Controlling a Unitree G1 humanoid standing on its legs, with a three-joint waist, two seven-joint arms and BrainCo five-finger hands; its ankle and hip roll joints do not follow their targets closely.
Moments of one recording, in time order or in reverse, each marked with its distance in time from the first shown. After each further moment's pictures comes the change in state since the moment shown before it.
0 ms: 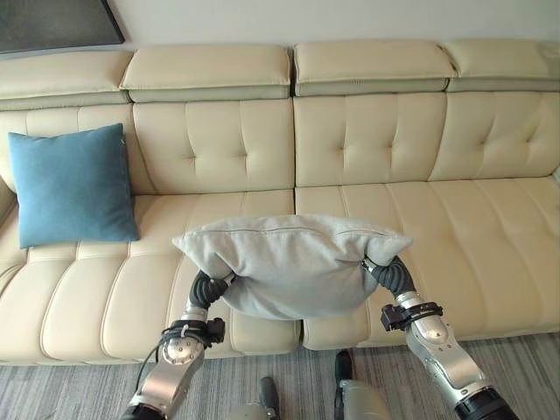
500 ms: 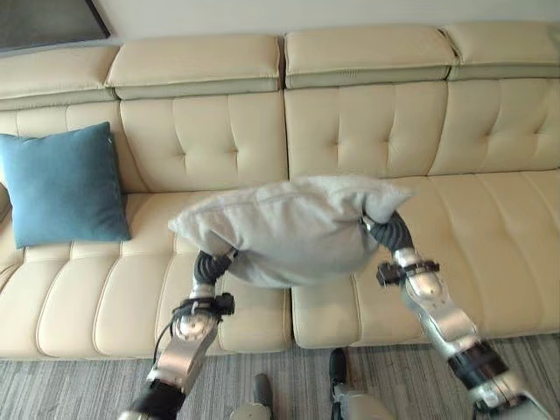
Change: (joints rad) left arm -0.312 -0.062 0.028 0.092 -0.001 -0.002 0.179; right arm -0.444 0.030 0.033 0.140 -0.026 -0.009 -0.141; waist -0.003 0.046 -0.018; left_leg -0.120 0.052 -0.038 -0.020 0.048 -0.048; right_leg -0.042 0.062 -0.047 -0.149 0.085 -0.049
